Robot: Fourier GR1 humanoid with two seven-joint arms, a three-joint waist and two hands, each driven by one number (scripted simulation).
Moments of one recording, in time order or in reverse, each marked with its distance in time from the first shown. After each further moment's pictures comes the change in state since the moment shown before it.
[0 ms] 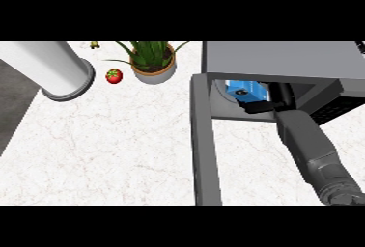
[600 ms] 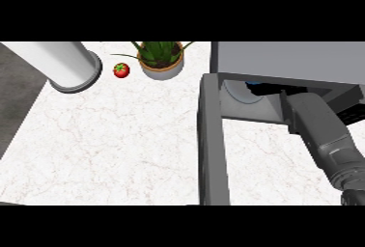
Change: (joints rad) left arm -0.078 0.041 0.004 0.010 0.017 0.002 0.006; right arm -0.114 -0.075 0.027 0.051 0.065 -0.183 0.089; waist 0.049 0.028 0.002
